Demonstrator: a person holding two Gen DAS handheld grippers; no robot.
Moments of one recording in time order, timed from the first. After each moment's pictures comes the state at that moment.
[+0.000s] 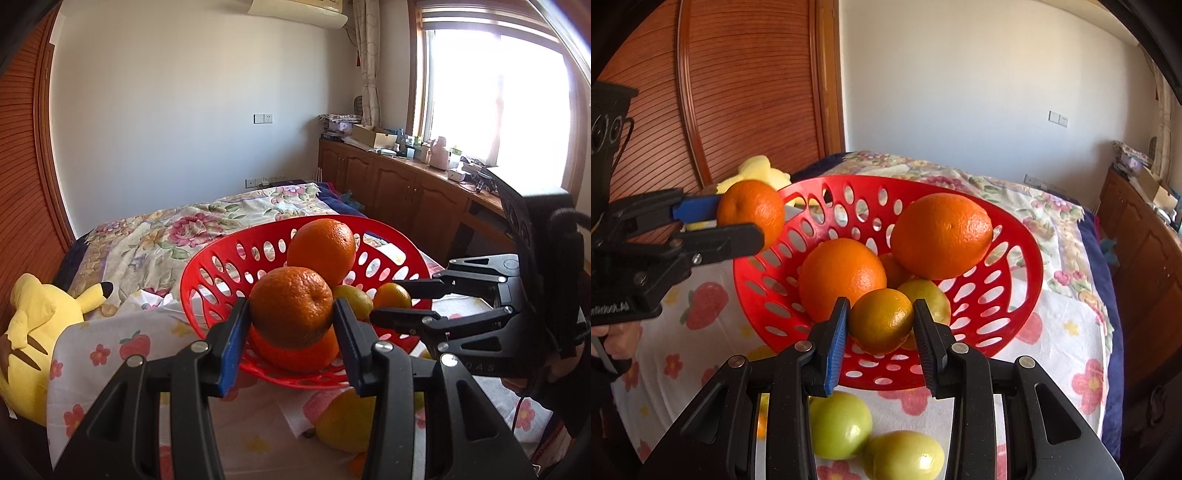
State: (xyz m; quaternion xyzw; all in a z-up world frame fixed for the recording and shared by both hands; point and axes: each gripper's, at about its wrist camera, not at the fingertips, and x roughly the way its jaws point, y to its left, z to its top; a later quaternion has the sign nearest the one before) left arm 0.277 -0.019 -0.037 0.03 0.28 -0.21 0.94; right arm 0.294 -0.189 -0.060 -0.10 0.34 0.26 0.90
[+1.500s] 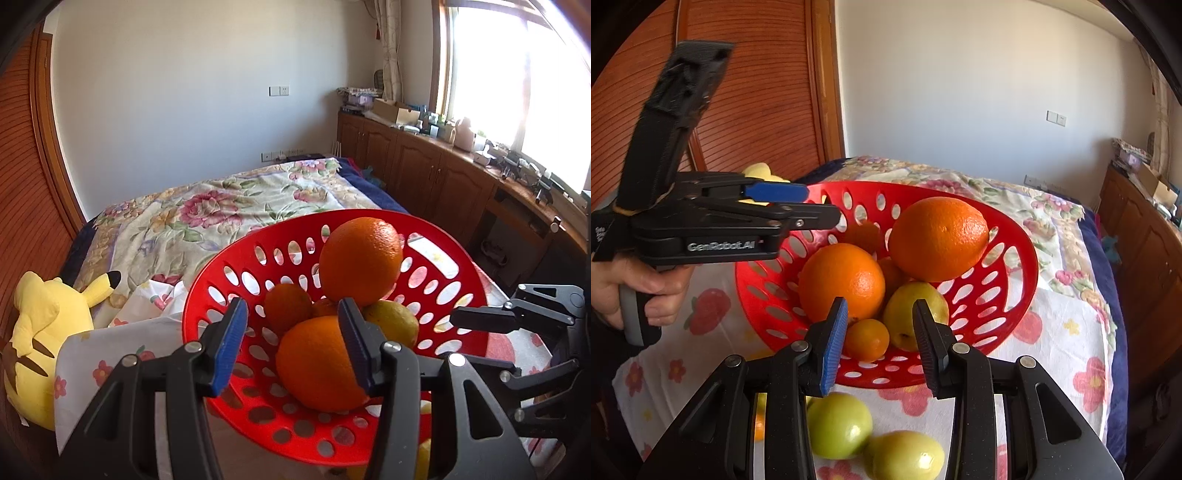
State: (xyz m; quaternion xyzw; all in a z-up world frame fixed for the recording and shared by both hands) left arm 0.337 -0.029 -0.042 0.04 0.33 -0.17 0.93; right arm 0.291 -0.196 -0.056 -0.09 0.33 0.26 0.90
